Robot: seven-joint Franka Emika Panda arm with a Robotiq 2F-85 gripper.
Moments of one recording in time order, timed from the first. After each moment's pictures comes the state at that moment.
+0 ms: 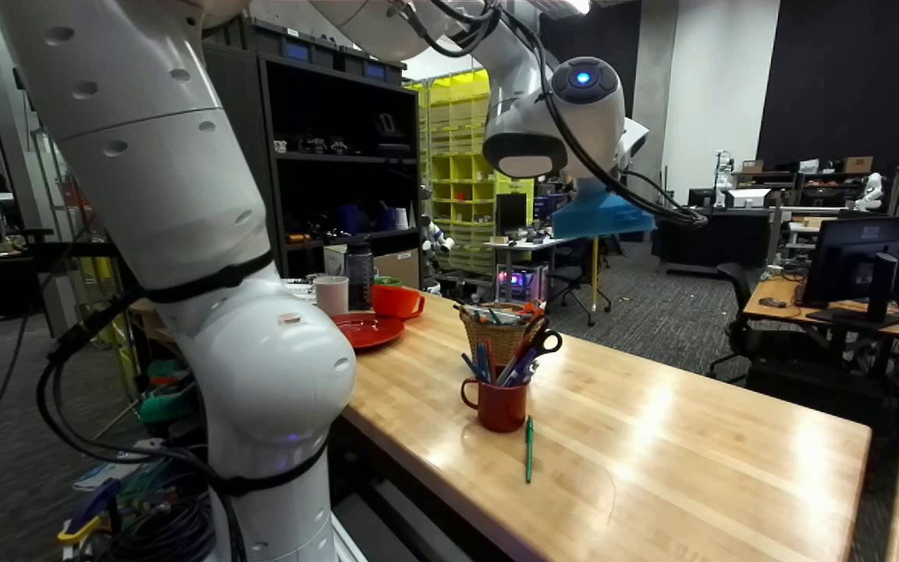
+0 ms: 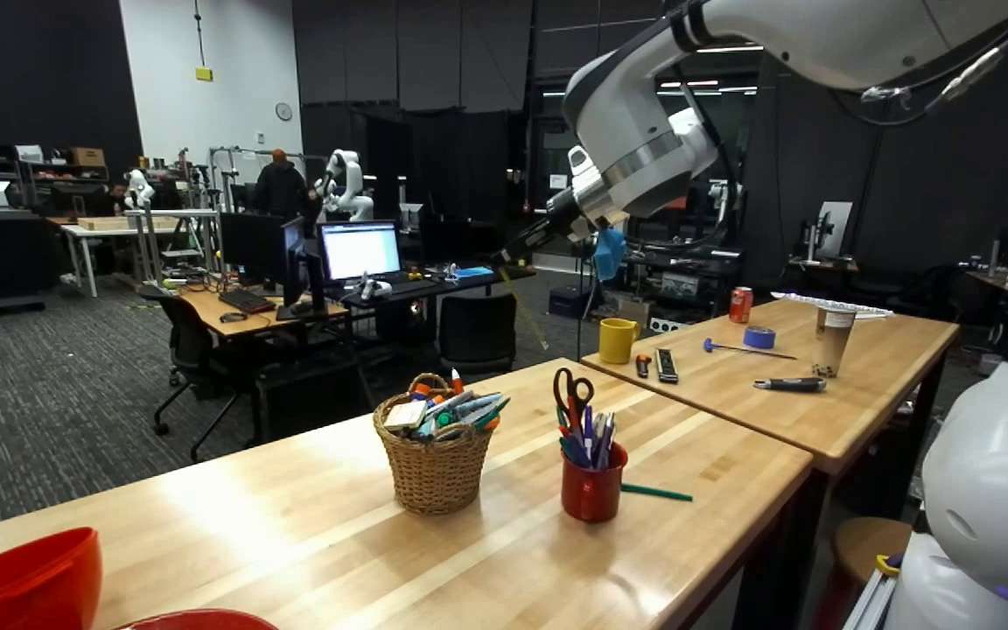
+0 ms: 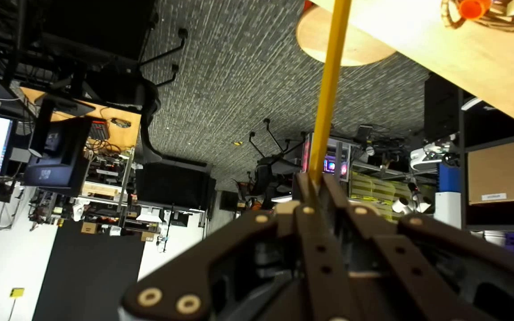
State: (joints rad) arm -0.01 -0.31 -0.02 -2.38 1.25 2.76 -1.65
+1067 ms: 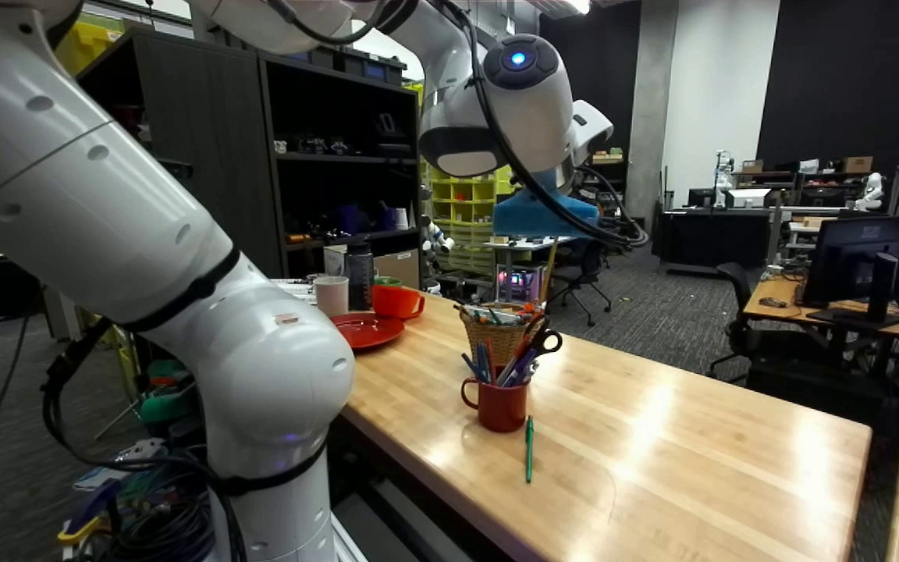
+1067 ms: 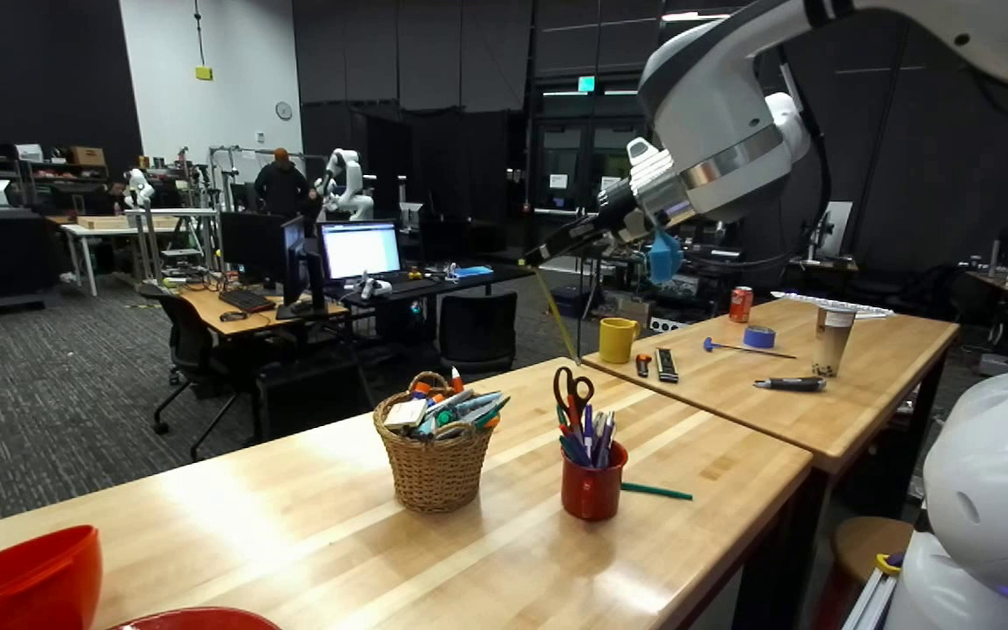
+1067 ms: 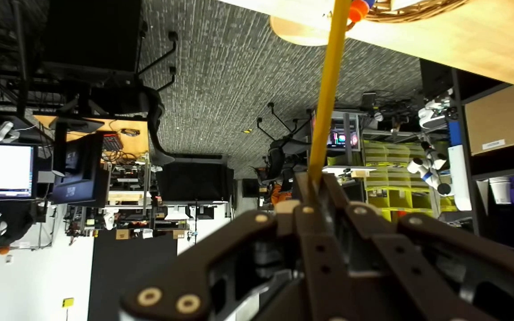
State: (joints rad) arm -0.02 -0.66 0.00 -2.66 1.22 2.74 -1.42
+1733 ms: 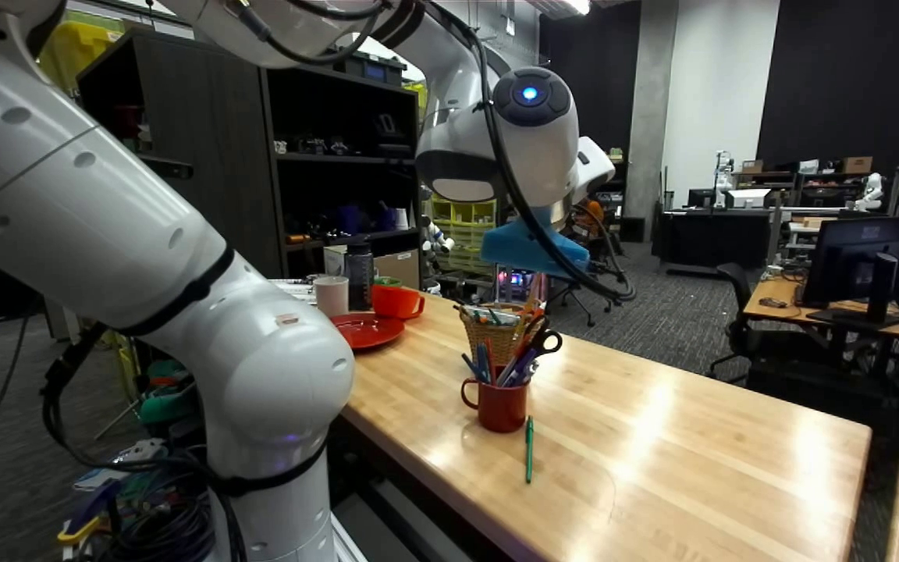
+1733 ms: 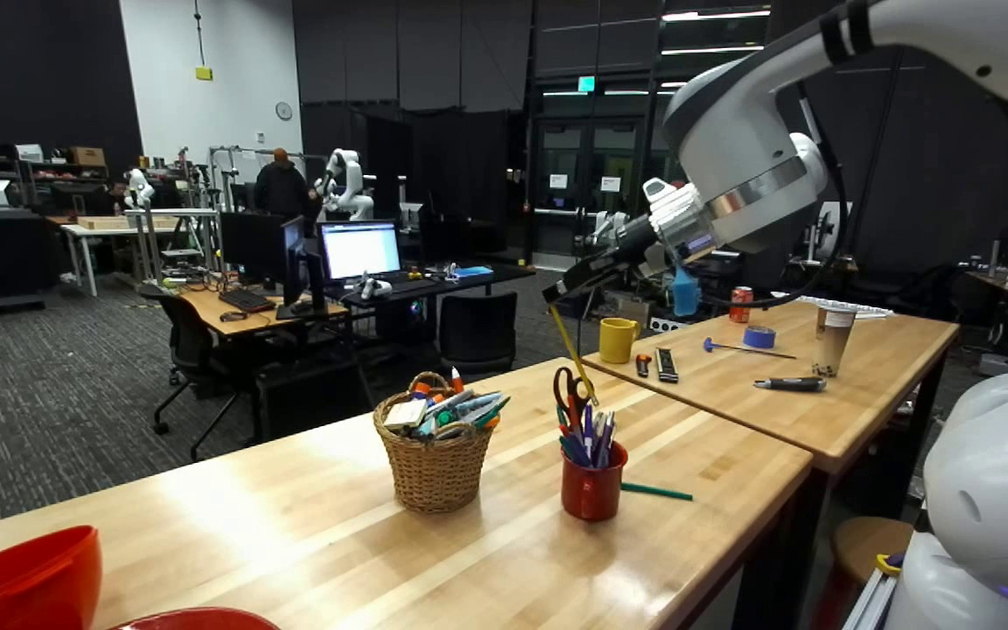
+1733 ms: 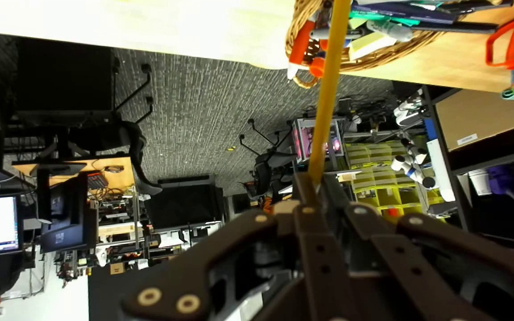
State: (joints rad) arm -0.02 -0.70 -0.08 -2.76 1.23 2.64 -1.41
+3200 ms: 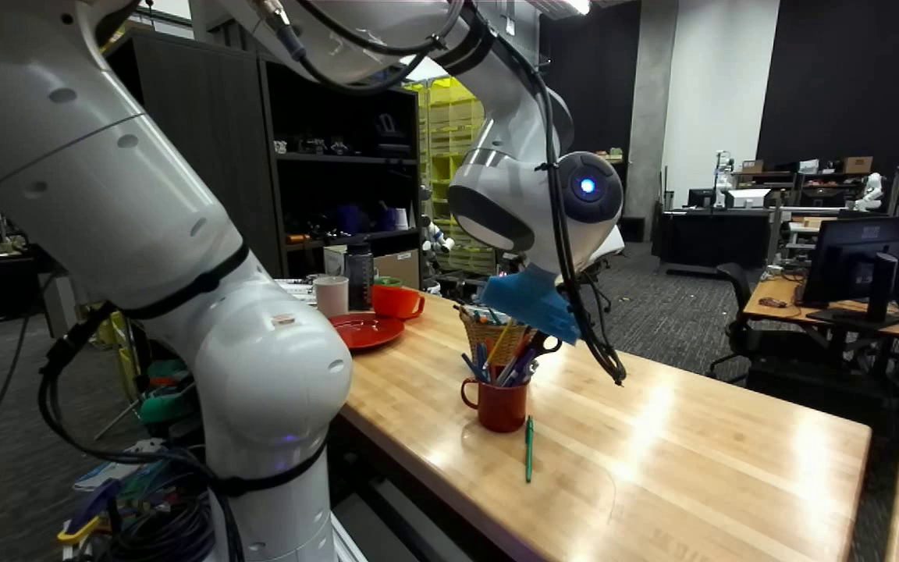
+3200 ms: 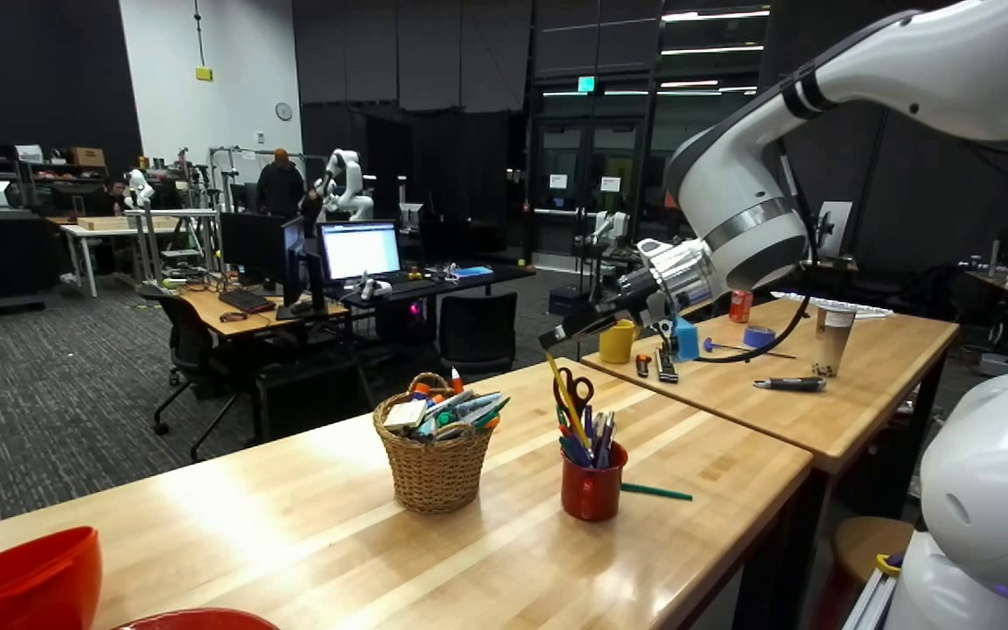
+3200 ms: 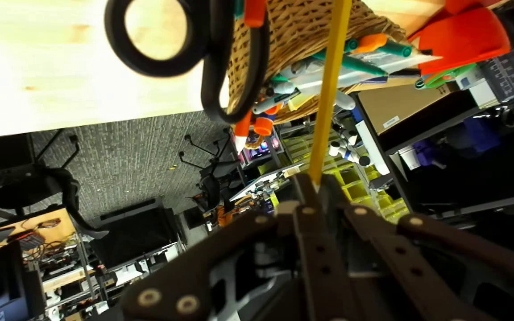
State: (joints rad) arm -0.05 -0.56 -0.20 -2.78 1.36 2.36 -1.58
